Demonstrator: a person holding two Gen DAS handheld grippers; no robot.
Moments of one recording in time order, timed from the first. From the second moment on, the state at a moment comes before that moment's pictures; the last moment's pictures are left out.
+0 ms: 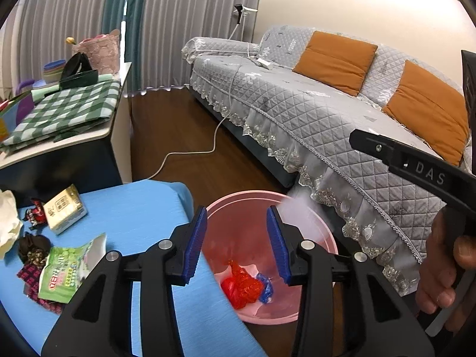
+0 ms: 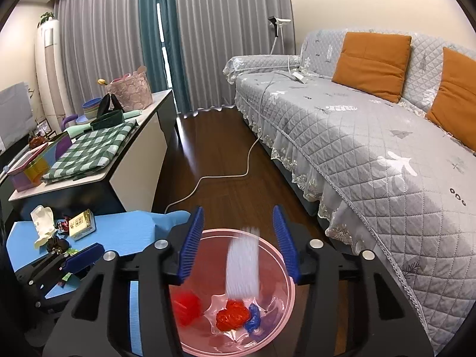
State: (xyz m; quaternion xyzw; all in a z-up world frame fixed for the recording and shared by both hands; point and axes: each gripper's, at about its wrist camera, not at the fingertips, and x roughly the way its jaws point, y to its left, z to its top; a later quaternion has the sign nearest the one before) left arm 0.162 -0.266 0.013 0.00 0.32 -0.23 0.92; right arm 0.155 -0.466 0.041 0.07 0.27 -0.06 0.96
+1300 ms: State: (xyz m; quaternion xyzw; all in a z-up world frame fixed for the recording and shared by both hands) left arm 0.091 0.010 0.058 -0.06 0.29 -0.05 0.96; right arm 0.130 -0.309 0.054 0.08 0.25 0.13 0.95
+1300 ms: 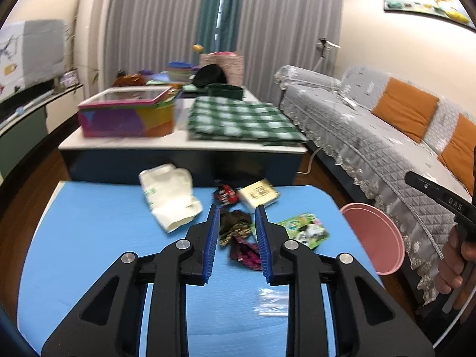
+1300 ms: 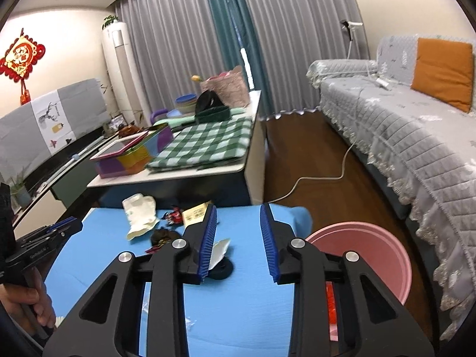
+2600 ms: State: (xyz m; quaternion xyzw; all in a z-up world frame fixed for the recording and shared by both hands) left arm 0.196 0.072 -0.061 -0.11 0.38 0.06 0.92; right arm 0.220 -0.227 -0.049 0.05 0.40 0.18 0.90
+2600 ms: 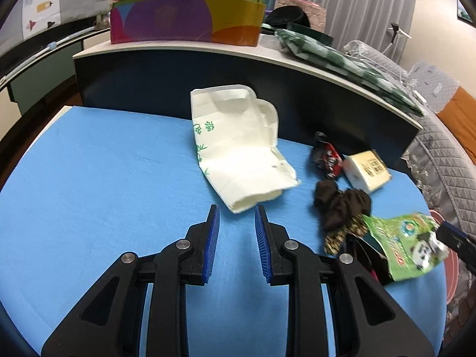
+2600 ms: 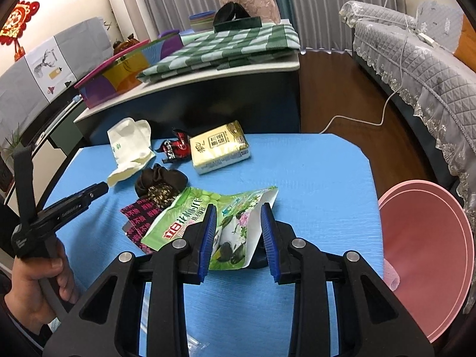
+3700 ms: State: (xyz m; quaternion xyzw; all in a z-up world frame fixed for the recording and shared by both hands) left arm 0.184 0.066 -0.041 -0.09 0.36 0.08 0.92; right arm 0.193 -0.224 -0.016 0.03 0.34 0.22 0.91
